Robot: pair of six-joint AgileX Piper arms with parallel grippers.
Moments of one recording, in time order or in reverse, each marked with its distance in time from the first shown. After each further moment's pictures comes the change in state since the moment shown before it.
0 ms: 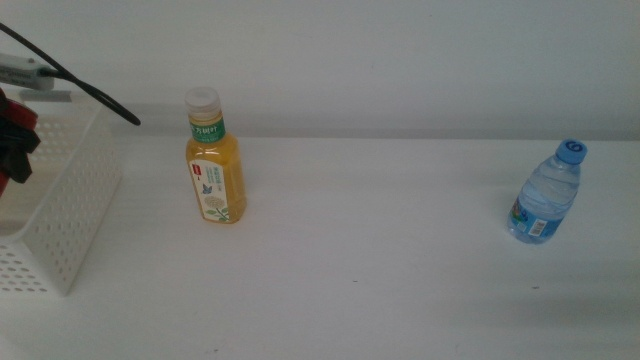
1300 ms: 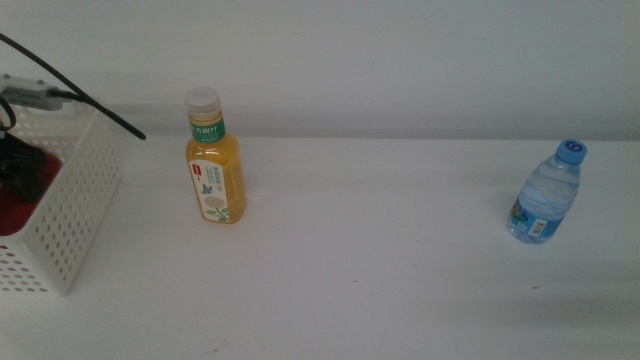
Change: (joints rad) left arm 0.000 0.016 0.060 -0.014 -0.002 0.006; right arm 0.000 0.000 0.000 0.000 0.000 0.000
